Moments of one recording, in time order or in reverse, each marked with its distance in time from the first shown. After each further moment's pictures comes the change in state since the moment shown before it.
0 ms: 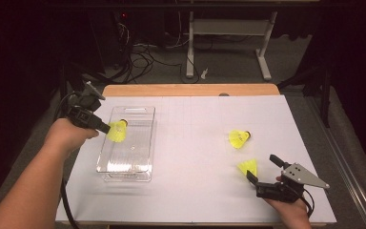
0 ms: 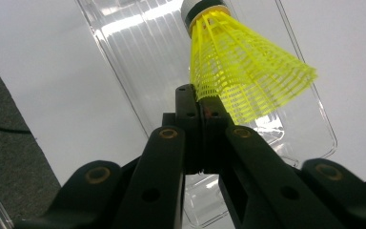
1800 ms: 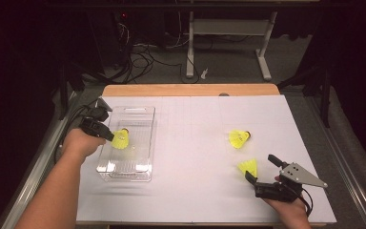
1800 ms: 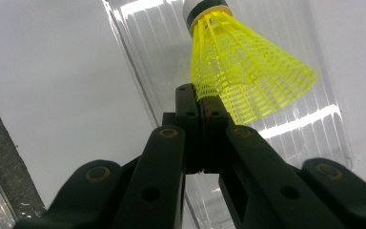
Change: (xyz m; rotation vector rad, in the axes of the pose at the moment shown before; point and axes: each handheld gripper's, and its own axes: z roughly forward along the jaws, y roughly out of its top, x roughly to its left) left arm 0.022 0.000 0.072 0.047 0.052 -0.078; right arm 0.001 -0.001 0.003 0.007 0.011 -0.008
